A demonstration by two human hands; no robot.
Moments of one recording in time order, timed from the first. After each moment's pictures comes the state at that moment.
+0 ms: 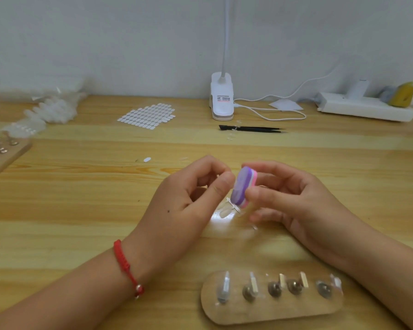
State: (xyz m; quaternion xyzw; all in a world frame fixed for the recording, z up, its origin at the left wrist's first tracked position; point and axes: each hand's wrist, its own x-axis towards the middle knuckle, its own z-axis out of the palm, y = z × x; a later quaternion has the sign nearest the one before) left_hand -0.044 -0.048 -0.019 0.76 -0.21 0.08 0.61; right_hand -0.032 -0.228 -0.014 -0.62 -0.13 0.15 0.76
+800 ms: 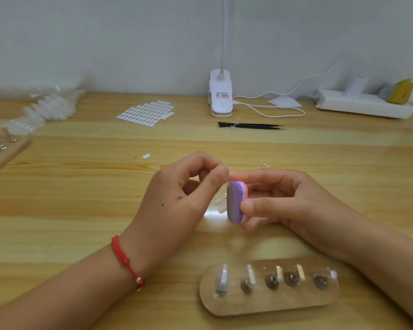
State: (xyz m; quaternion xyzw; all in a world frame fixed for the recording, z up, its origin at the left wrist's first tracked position) left_hand -0.046 -0.047 -0.017 0.78 -0.16 0.12 0.60; right_hand -0.032 -0.231 -0.012 -0.66 -0.19 0.22 0.69
